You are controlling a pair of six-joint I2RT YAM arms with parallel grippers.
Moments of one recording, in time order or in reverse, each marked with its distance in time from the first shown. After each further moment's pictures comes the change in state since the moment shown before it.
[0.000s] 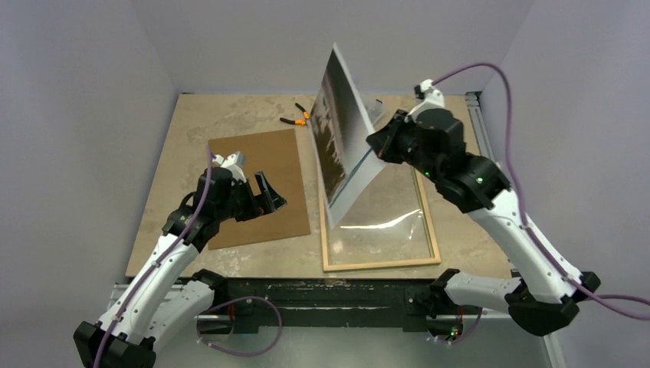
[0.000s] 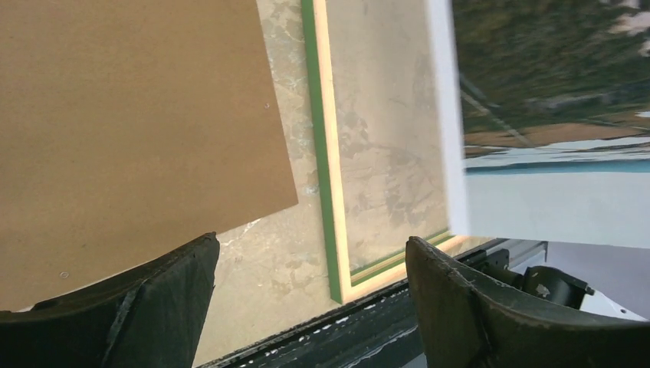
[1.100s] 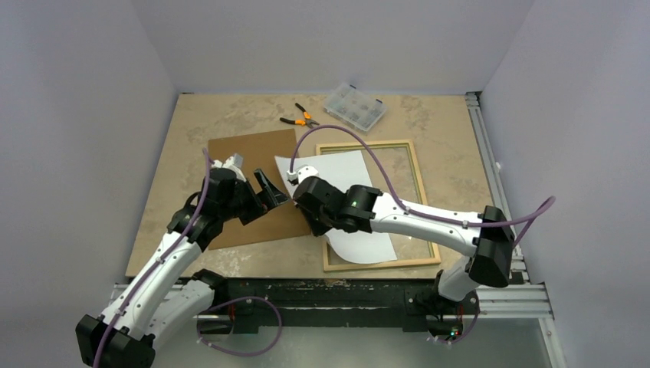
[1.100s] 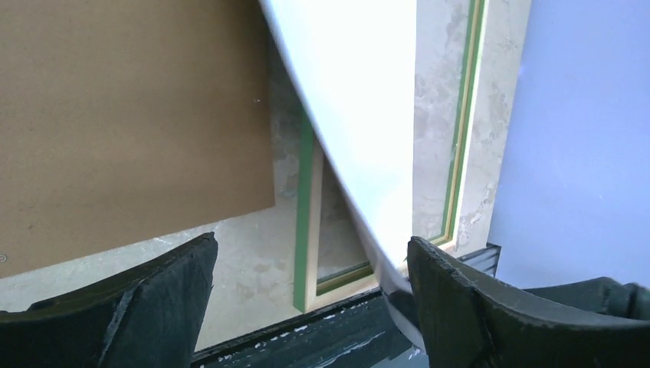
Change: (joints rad) left arm -0.017 0.023 -0.024 0.051 -0.012 -0.190; right arm 0.473 0.406 -0.122 -0.063 0.047 -0.189
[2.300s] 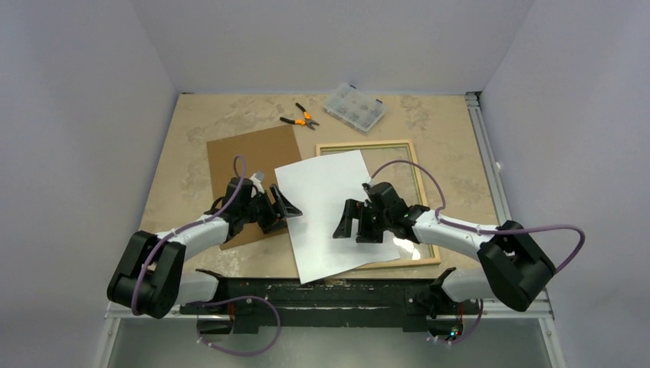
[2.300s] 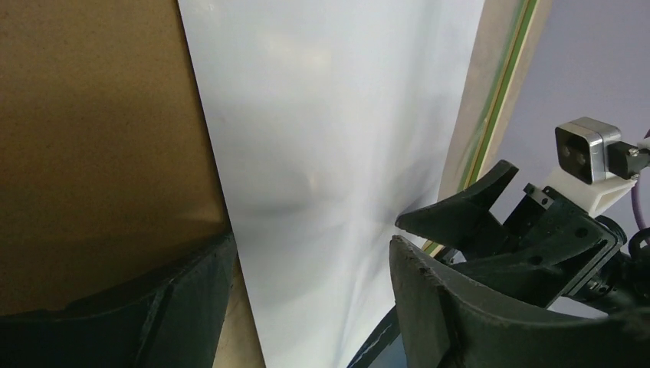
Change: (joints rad) left arm 0.076 0.462 -0.311 0.652 0.285 -0.048; right arm -0.454 -0.228 -0.803 0.637 -0.548 0.365
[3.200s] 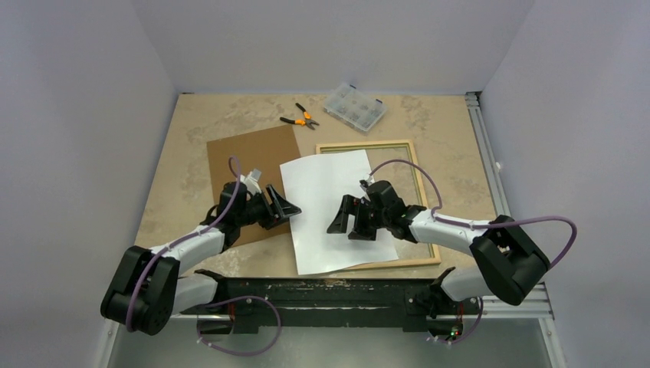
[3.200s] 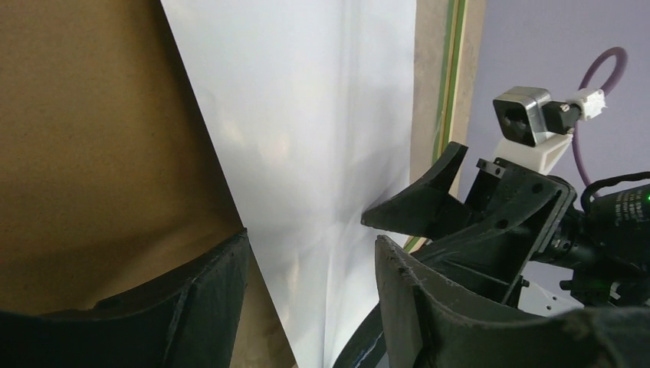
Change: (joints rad) left arm 0.001 -0.111 -0.072 0.169 0.033 -0.016; right arm -0.004 0.049 -0.010 0.146 -0.051 0.065
